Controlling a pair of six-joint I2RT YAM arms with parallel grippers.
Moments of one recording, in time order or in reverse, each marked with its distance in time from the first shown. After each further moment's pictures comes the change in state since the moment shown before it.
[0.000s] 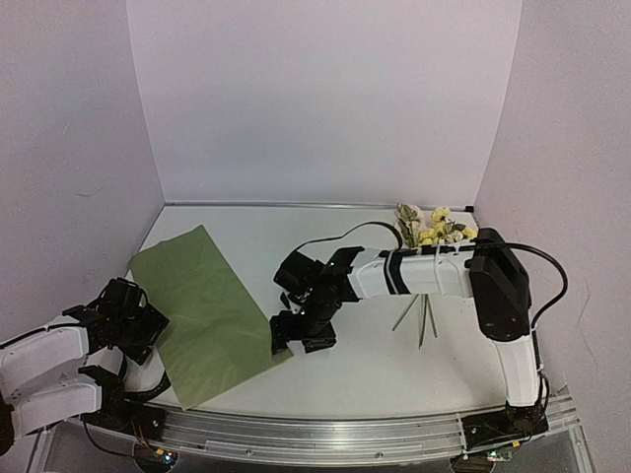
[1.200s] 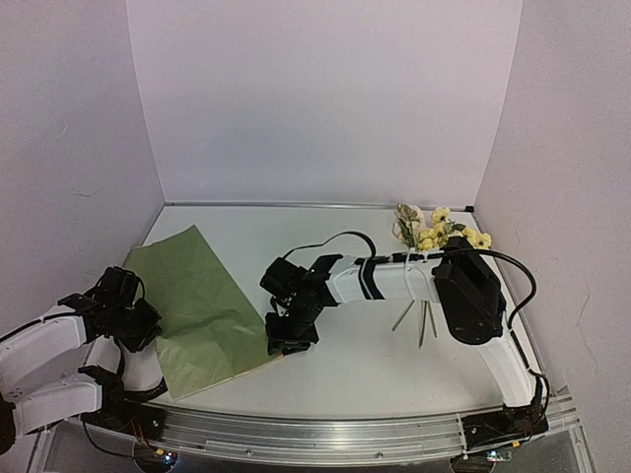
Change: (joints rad) left arm 0.035 0.018 0.082 -0.069 0.083 0.123; right arm 0.010 0.187 0.165 0.029 -0.026 0.072
